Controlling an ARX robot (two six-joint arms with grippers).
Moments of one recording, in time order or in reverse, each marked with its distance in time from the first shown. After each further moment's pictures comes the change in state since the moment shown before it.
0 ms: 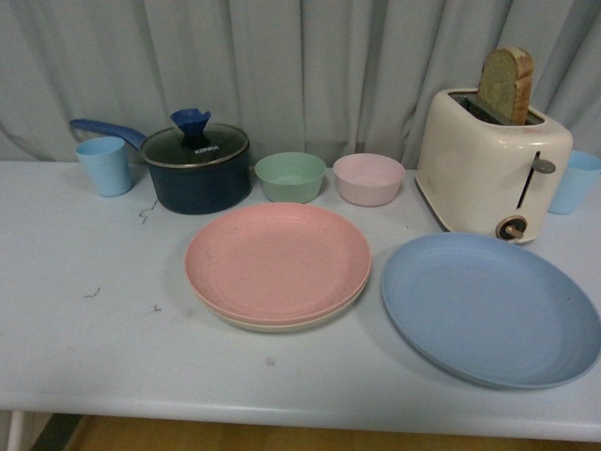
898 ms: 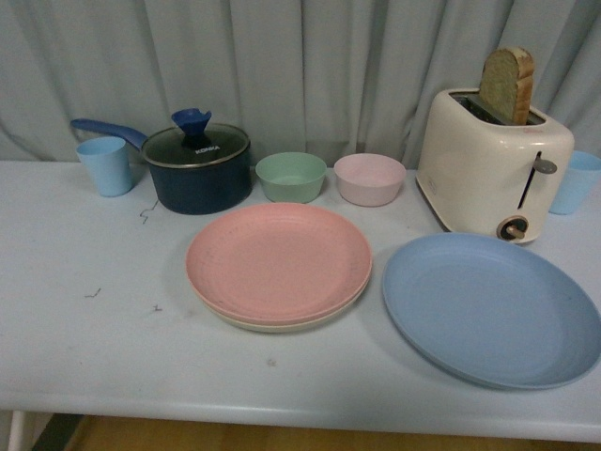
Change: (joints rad) left arm 0.000 0.000 0.000 0.007 0.001 0.002; right arm -0.322 0.459 0.128 0.283 -0.713 0.190
